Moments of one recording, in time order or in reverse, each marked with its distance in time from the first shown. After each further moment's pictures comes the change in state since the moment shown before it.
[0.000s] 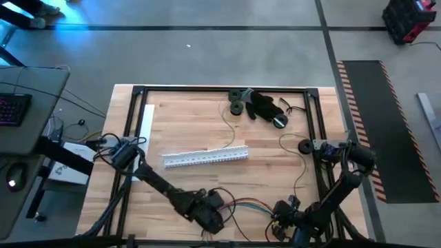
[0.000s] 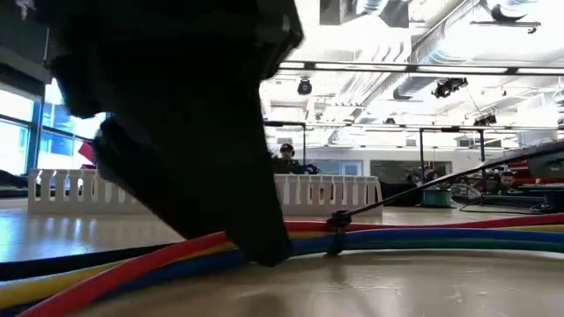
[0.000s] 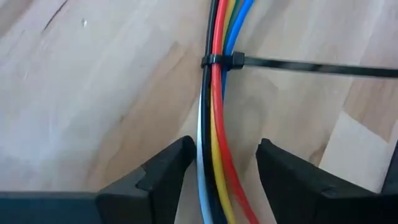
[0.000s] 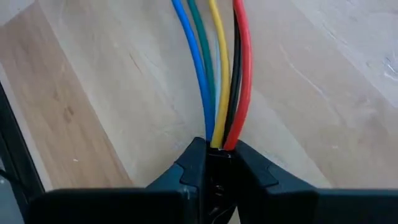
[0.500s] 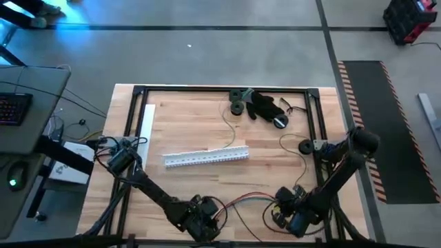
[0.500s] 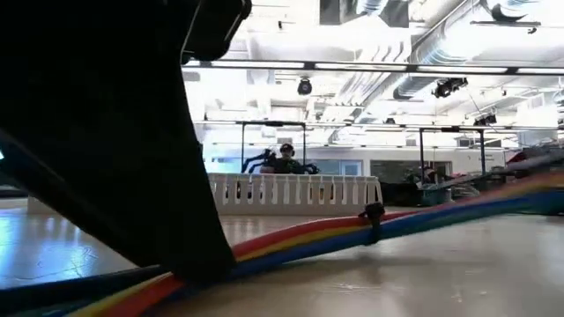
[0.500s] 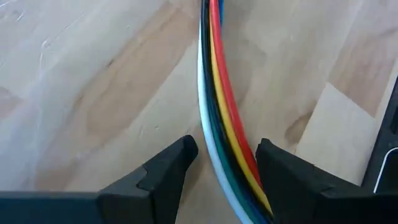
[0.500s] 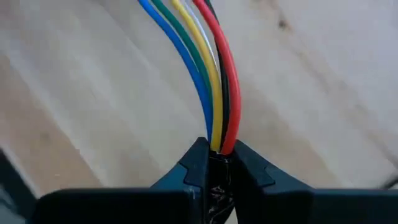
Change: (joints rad) left arm -0.076 0.033 0.001 0.008 -0.107 -0.118; right arm -0.124 -0.265 -0.016 -0.163 -0.135 -0.062
